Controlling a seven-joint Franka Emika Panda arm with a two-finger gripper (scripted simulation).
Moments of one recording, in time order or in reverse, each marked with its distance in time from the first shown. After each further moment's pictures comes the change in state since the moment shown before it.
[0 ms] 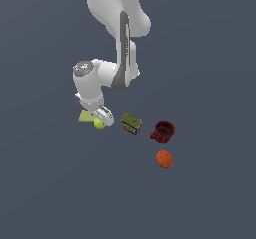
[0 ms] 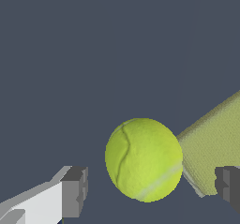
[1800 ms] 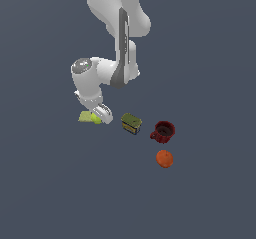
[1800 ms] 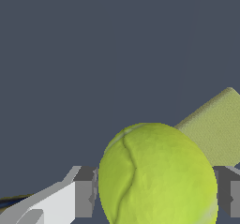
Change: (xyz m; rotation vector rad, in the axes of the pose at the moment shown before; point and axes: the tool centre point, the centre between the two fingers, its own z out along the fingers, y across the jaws) arm -0.004 0.009 -0.006 0.001 -0.001 0.003
